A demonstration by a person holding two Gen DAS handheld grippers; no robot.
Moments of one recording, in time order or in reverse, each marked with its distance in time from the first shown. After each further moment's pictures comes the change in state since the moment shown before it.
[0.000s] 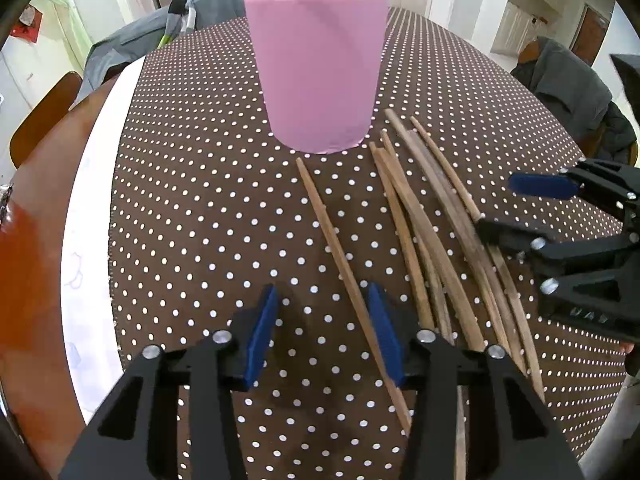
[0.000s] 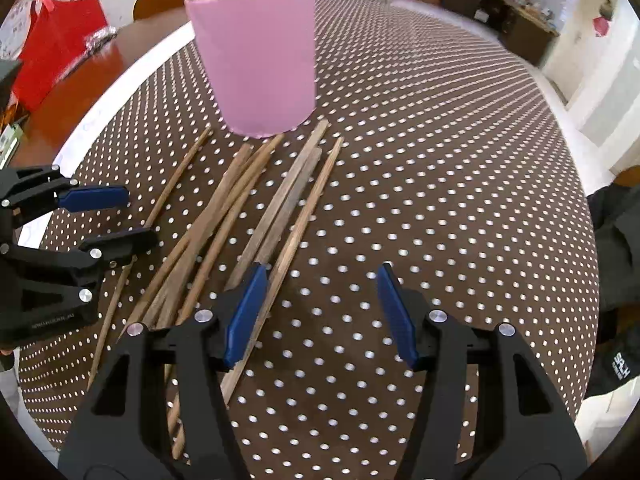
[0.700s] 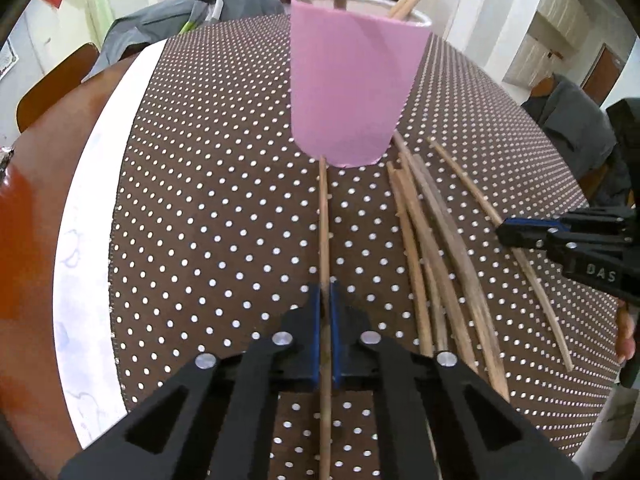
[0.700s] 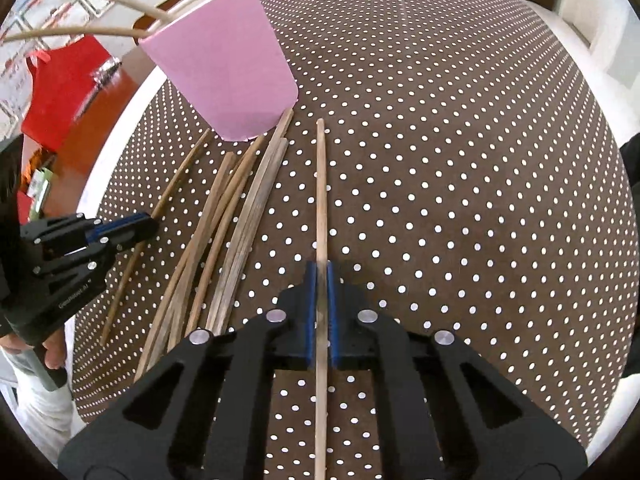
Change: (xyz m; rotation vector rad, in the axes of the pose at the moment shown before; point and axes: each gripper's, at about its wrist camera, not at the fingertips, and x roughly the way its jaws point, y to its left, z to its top) left arm -0.005 0.011 0.001 -0.123 -0.046 -0.047; right arm 0.001 -0.067 0.018 0.160 0.049 0.209
